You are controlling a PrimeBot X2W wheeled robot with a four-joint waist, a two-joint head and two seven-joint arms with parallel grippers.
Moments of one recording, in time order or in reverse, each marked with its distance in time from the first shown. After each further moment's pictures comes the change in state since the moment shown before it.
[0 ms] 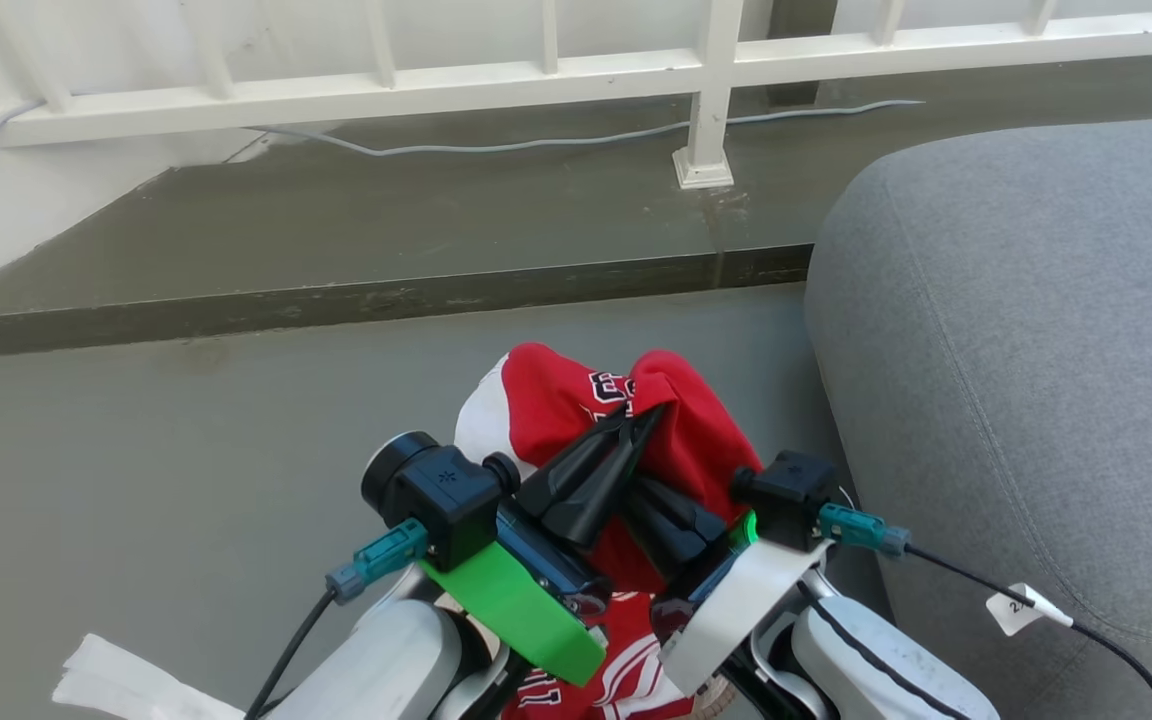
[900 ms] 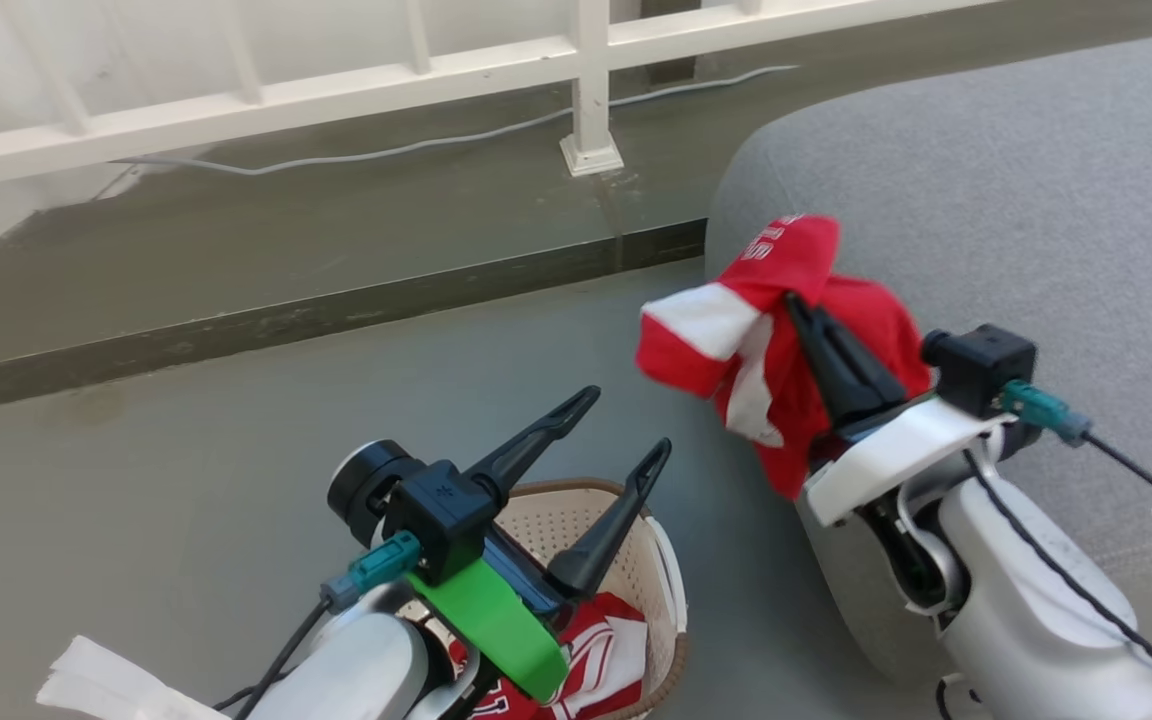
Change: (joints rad) left arm -0.001 0.089 -0.015 -0.018 0.043 0.011 0.045; right arm -0.105 -0.099 -0.234 0.095 0.012 -0.055 -0.019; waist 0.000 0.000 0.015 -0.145
